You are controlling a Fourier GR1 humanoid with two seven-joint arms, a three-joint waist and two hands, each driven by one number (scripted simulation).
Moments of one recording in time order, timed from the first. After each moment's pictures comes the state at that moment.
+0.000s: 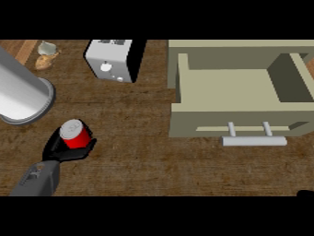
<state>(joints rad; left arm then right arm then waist) -0.42 0.22 0.25 -0.41 -0.06 -0.38 -0.71 0.11 -0.09 -0.31 -2.26 -0.11 0.09 0.32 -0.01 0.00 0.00</state>
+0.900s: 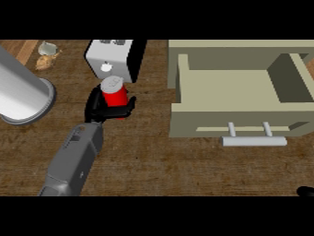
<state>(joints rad) -0.65 0.01 0.21 -0.58 0.07 0.00 -0.47 0.10 -0.09 -0.32 -2.25 -0.09 0.10 0.30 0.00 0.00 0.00</state>
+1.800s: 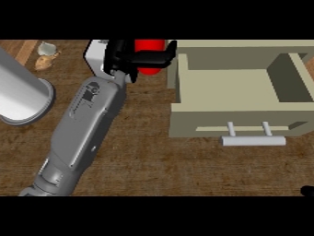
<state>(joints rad) -0.93 0.00 -0.03 -0.98 0.15 0.24 0.08 0.09 -0.10 -0.33 -2.26 -0.09 0.09 0.31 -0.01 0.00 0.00</state>
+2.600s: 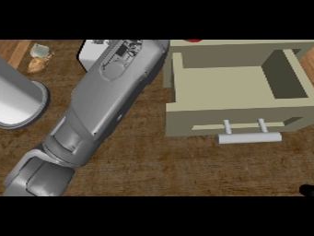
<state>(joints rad) -1.36 0.00 -0.13 -0.70 0.25 0.42 0.20 0.06 -0.10 -0.32 -2.27 -0.08 0.08 0.33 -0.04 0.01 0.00</state>
